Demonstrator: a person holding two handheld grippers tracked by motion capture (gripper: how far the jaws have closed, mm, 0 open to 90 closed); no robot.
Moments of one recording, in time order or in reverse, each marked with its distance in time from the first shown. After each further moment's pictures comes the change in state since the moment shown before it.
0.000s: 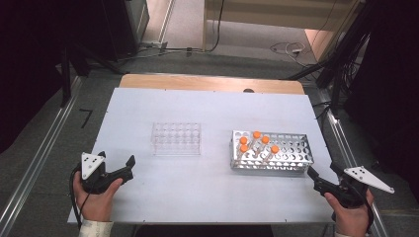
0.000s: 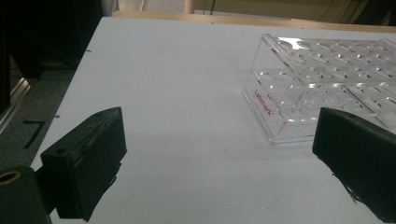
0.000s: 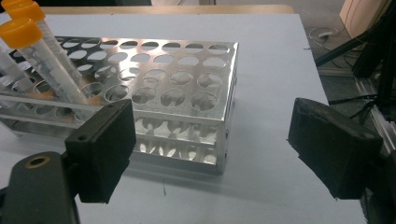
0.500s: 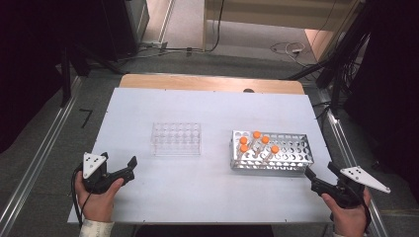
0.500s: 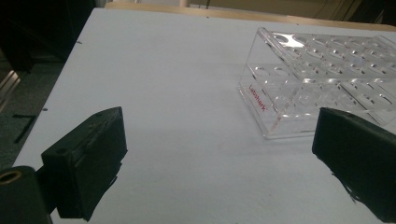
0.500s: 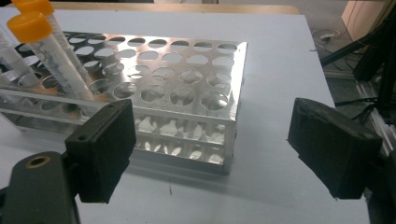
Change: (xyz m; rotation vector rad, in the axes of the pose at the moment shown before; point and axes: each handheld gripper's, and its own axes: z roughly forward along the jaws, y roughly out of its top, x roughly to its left) left arm 0.000 -0.001 0.002 0.022 -0.019 -0.018; right arm 0.008 0.000 0.001 0.003 0.004 -0.026
